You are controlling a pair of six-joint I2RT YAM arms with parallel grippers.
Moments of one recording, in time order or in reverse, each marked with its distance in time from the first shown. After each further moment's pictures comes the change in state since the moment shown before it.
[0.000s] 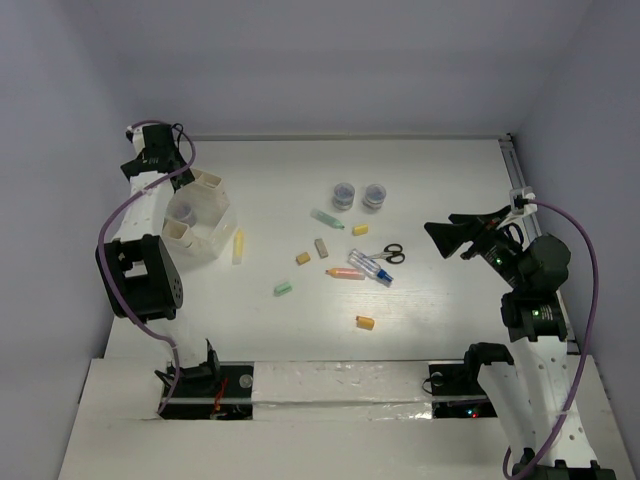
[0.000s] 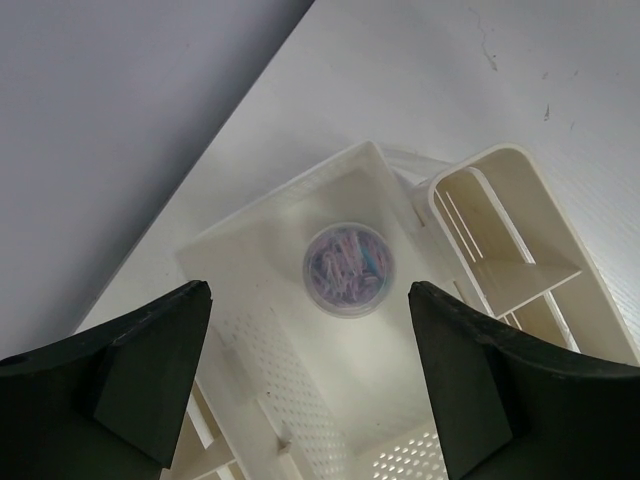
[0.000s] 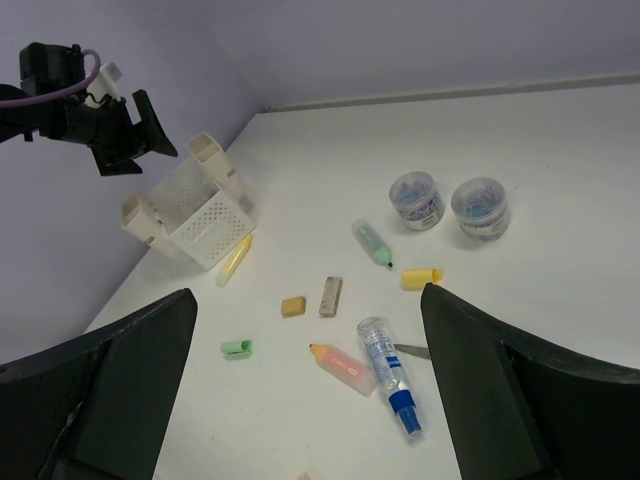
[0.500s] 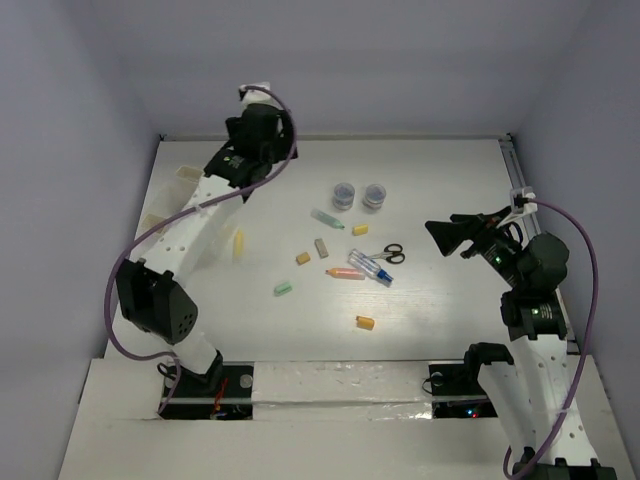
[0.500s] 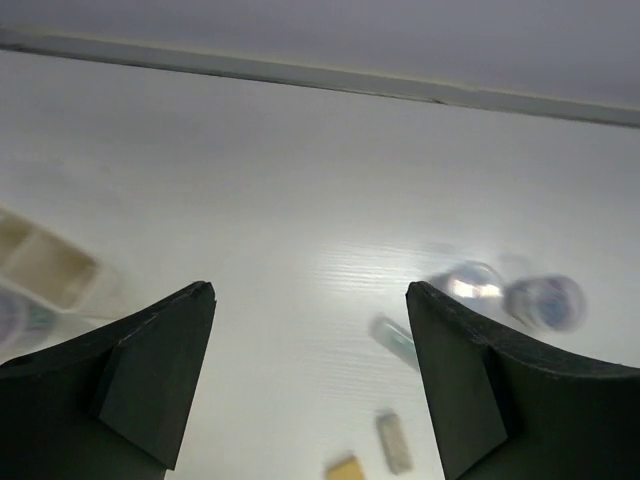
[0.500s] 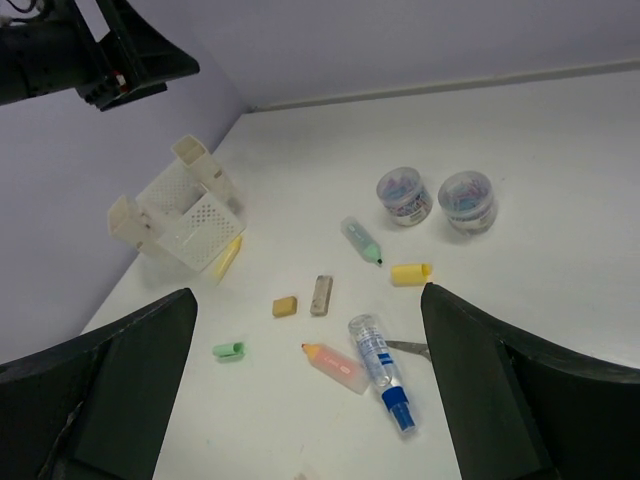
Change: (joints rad) left arm -0.554 -0.114 0.145 0.076 -0.019 -0.007; right arm 0.000 0.007 0.000 -0.012 0.027 -0.003
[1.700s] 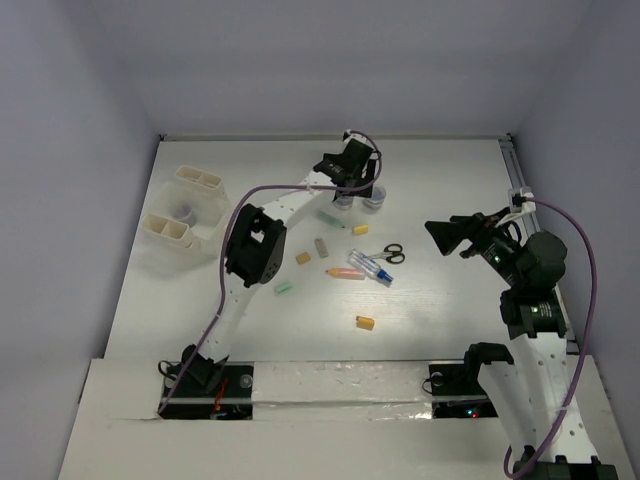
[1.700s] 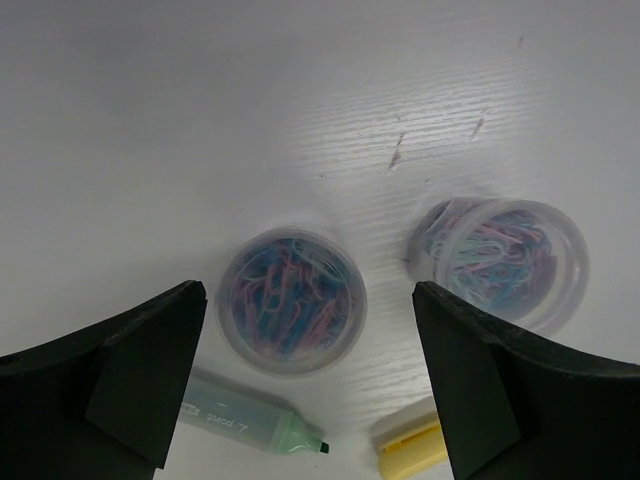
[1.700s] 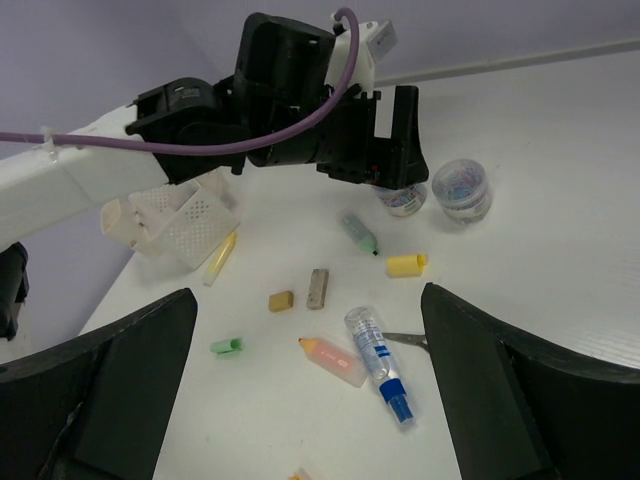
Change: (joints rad) left arm -0.269 0.771 0.501 -0.053 0.120 -0.035; right arm 0.000 0.015 0.000 -0.025 0.015 -0.001
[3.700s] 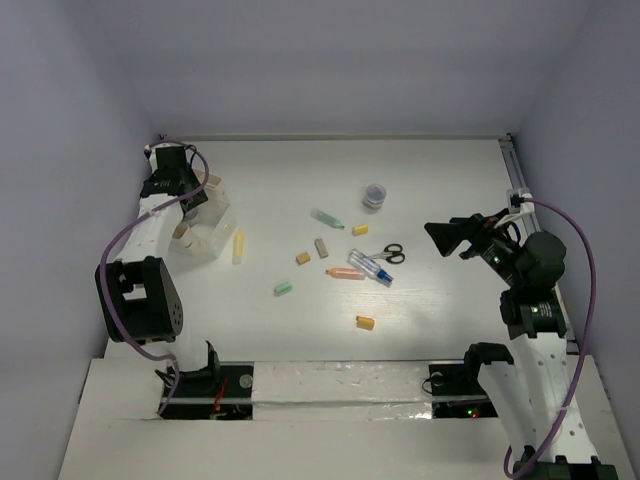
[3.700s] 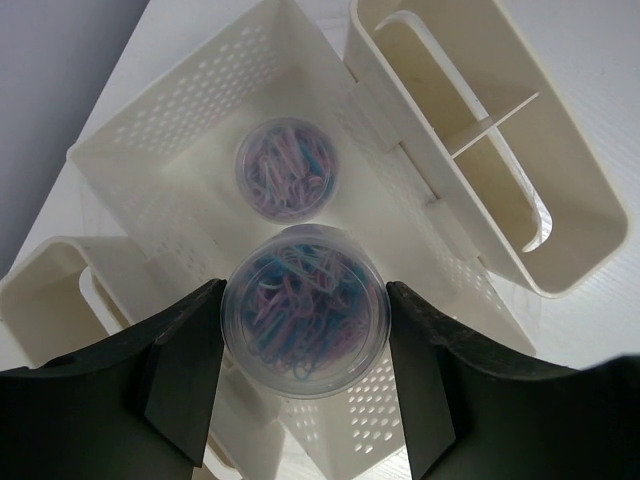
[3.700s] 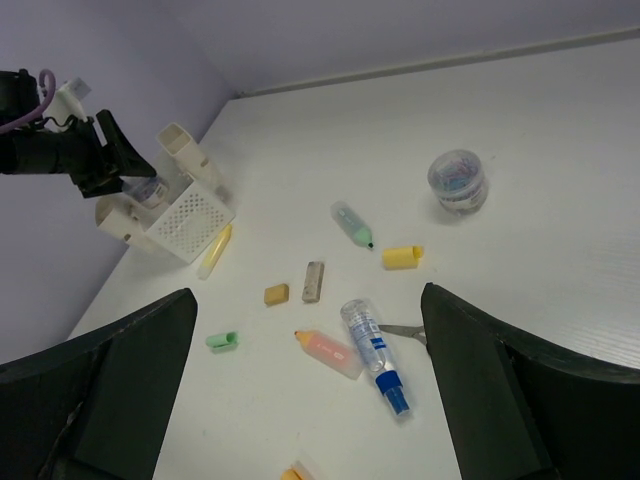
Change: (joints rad) left arm 0.763 -0.824 -0.895 0.058 0.016 0.021; right arm 0.000 -0.001 0.000 -0.024 0.001 -0.014
